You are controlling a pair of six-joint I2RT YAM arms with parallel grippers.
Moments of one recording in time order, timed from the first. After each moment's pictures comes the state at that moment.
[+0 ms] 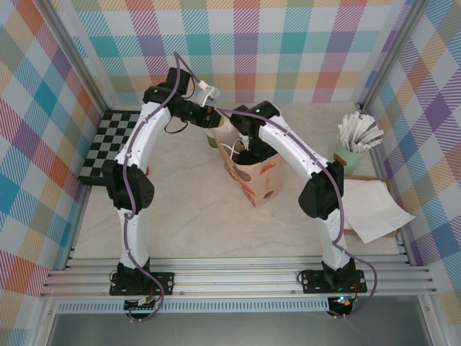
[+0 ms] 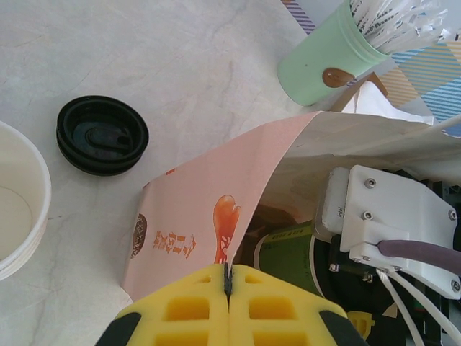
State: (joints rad) left arm -0.28 2.13 2.27 -1.12 0.75 0.14; right arm 0.66 2.16 2.24 -1.69 0.06 0.26
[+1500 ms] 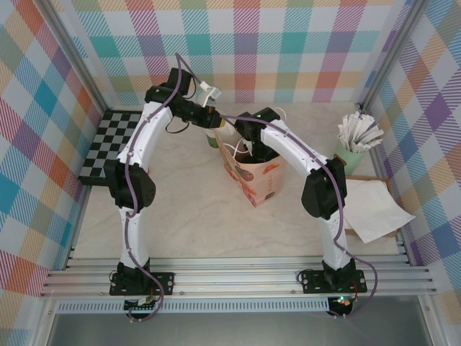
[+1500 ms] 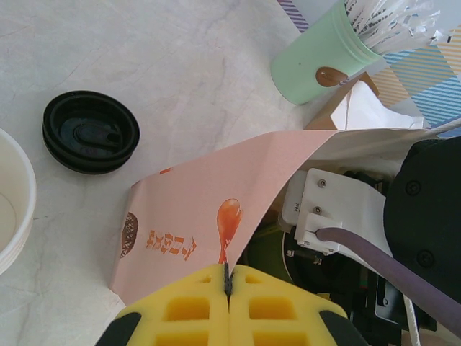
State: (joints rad) left arm -0.28 2.15 2.30 -1.14 0.77 0.13; right arm 0.63 2.14 2.07 -1.60 0.05 0.23
